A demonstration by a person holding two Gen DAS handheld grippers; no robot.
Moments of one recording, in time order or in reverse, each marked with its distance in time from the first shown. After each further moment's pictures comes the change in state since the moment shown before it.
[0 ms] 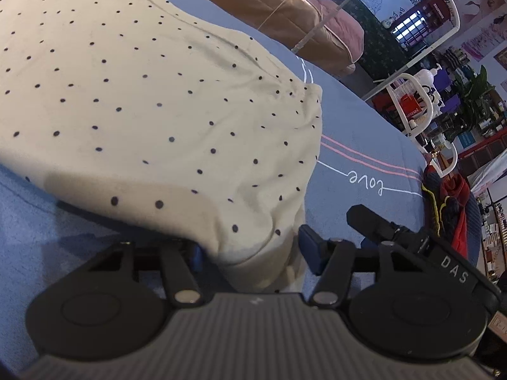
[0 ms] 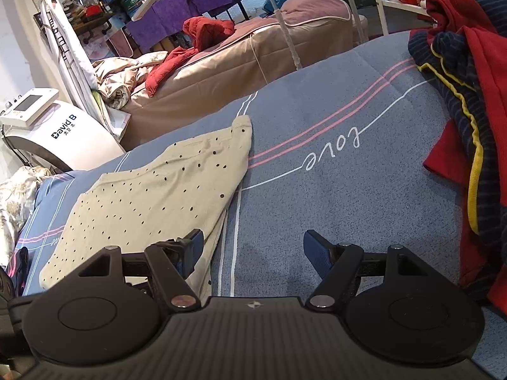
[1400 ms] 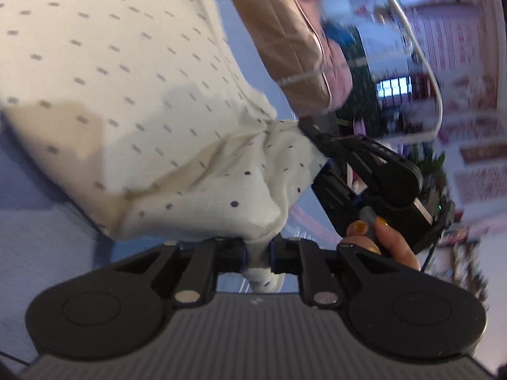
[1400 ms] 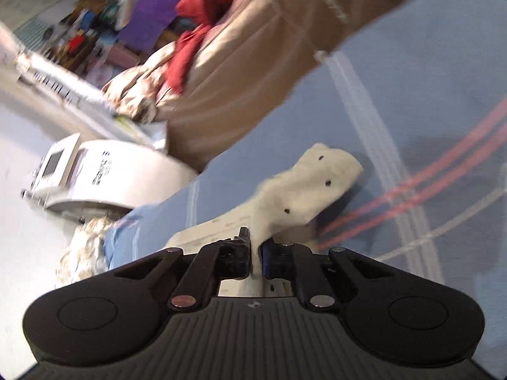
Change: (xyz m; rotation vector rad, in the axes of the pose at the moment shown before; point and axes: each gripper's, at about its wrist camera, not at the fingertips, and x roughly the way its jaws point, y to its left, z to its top) left arm -0.056 0.108 0.066 -0.414 0.001 -0.304; right arm 0.103 0.101 0.087 0.318 0.198 0.252
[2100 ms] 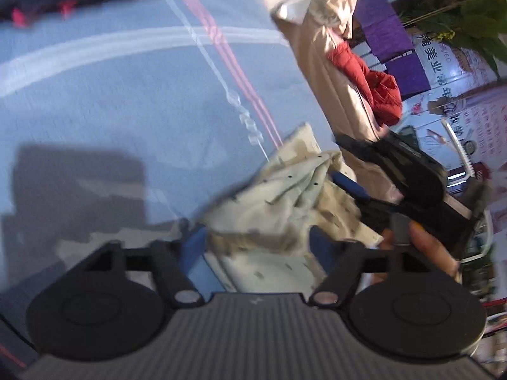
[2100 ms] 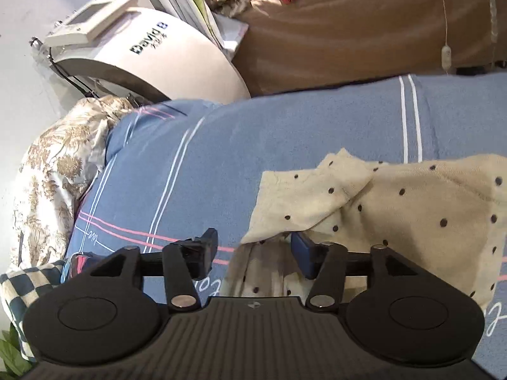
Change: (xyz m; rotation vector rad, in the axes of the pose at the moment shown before) left arm -0.161 0.110 0.123 0.013 -0.410 0.300; right arm 0.180 0.185 -0.110 -0.408 0.114 -0.035
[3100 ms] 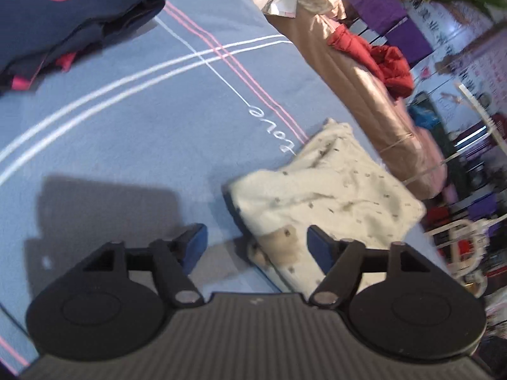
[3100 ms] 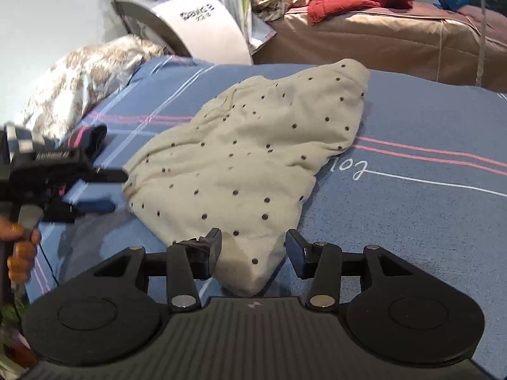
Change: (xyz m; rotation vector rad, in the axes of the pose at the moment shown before) left arm -0.014 0.022 0.004 0.123 0.069 0.017; right arm -0.102 -0.055 -0.116 -0.281 -0.040 -0.040
